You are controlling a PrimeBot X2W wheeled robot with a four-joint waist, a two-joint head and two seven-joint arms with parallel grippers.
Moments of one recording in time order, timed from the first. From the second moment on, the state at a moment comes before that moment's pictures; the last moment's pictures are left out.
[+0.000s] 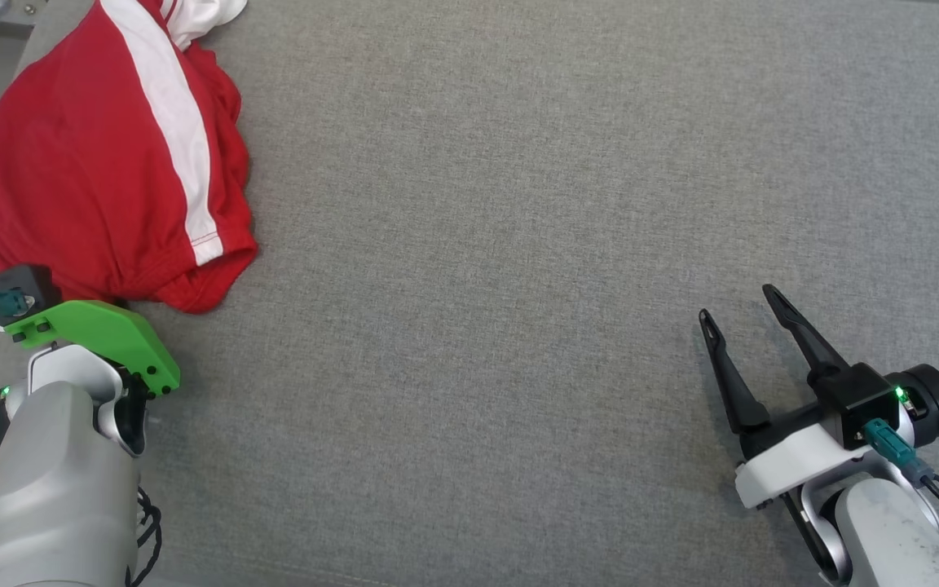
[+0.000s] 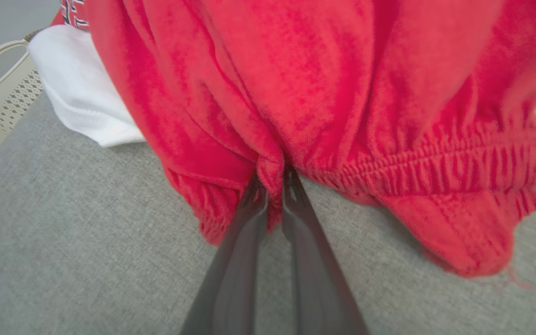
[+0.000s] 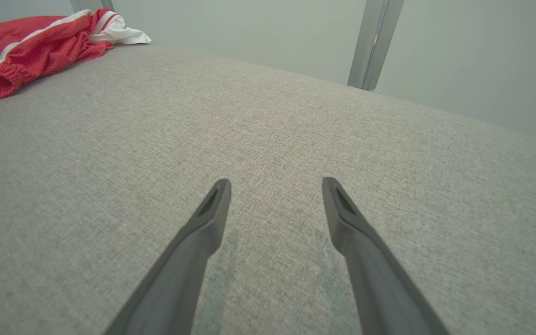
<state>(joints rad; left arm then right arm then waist) -0.75 0.17 0.11 1.12 -0.30 -0.02 0.07 -0.16 -0.21 0.15 0.16 0.03 0.13 -0.26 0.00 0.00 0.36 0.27</state>
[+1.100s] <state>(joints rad) -0.46 0.20 -0.06 -0.21 -0.33 -0.06 0.40 -0.11 -0.05 0.12 0.19 0.06 0.13 -0.26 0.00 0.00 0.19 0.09</state>
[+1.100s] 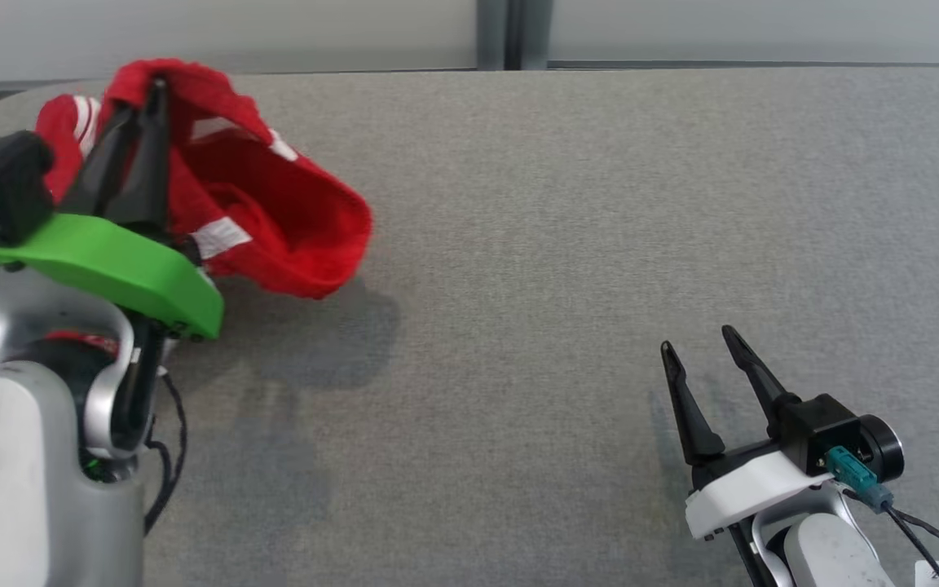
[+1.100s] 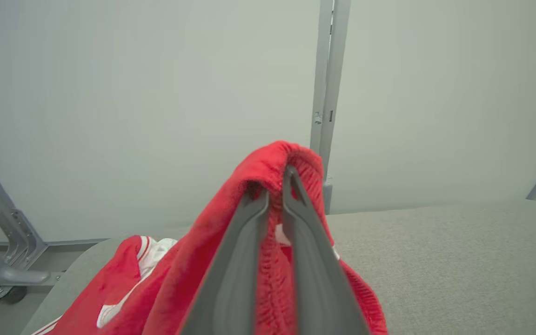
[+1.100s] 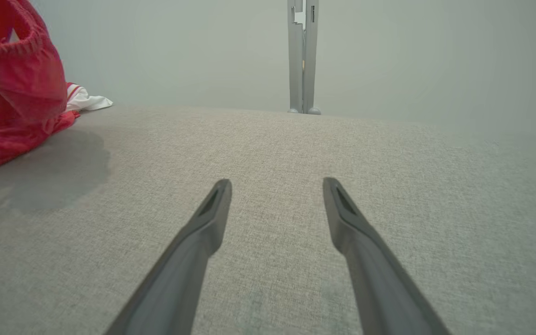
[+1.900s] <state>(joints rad) -0.58 0.05 -0.59 0.30 -0.50 0.00 0.28 -0.08 -0.05 0.10 0.21 0.15 0.13 -0.26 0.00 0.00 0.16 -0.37</state>
